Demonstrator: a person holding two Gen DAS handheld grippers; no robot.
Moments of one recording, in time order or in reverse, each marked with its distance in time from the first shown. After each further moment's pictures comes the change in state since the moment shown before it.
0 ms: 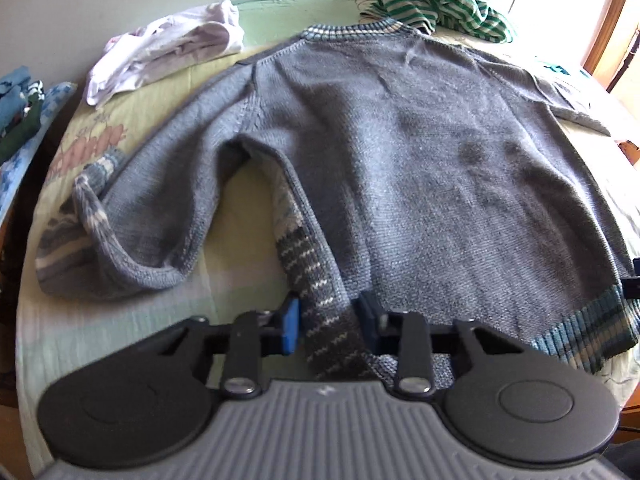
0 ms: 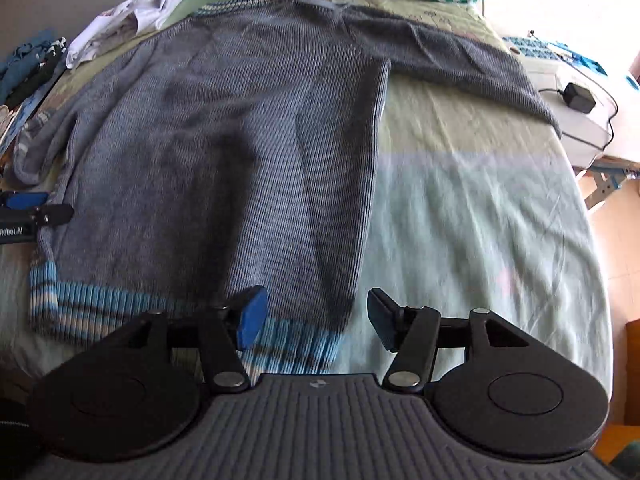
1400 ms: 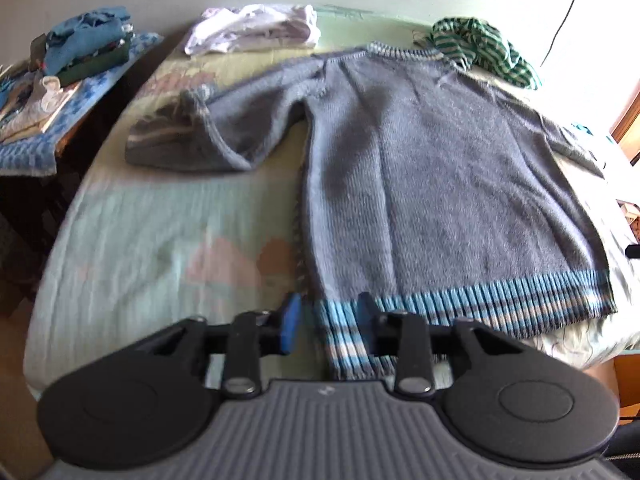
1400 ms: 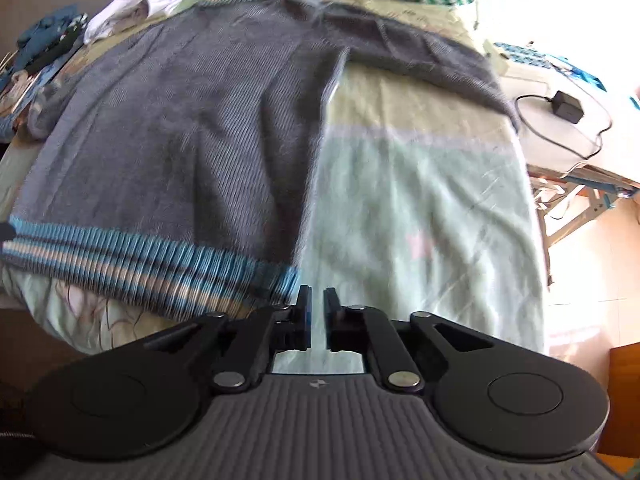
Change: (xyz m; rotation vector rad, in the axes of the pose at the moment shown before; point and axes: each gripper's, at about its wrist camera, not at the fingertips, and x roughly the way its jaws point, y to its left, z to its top) left arm -0.087 0.004 -0.073 -0.228 -0.096 0.055; right arm -0.049 -0.063 0.001 -0.071 -0.069 0.051
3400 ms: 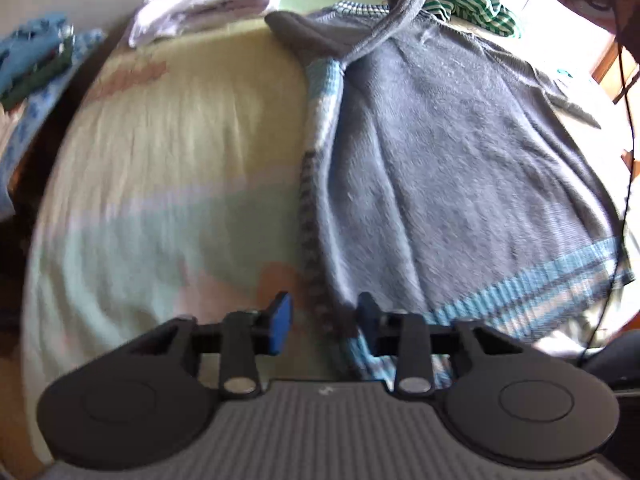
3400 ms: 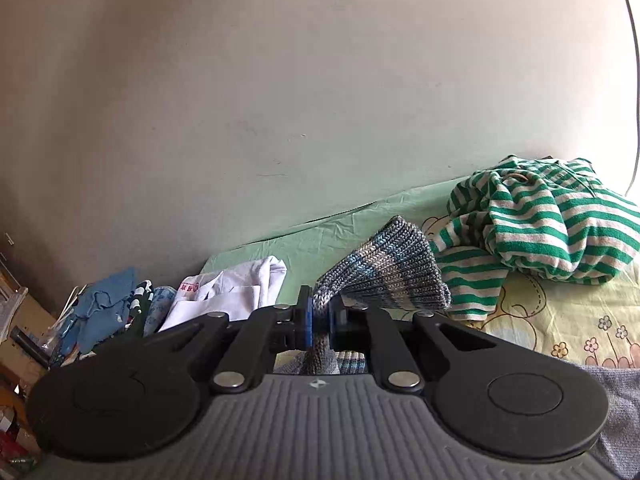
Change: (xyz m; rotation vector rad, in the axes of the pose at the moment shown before) left arm 0.054 0.011 0.017 0.096 0.167 -0.094; right arm 0.081 0.065 0.294 0.159 -0.453 0.332
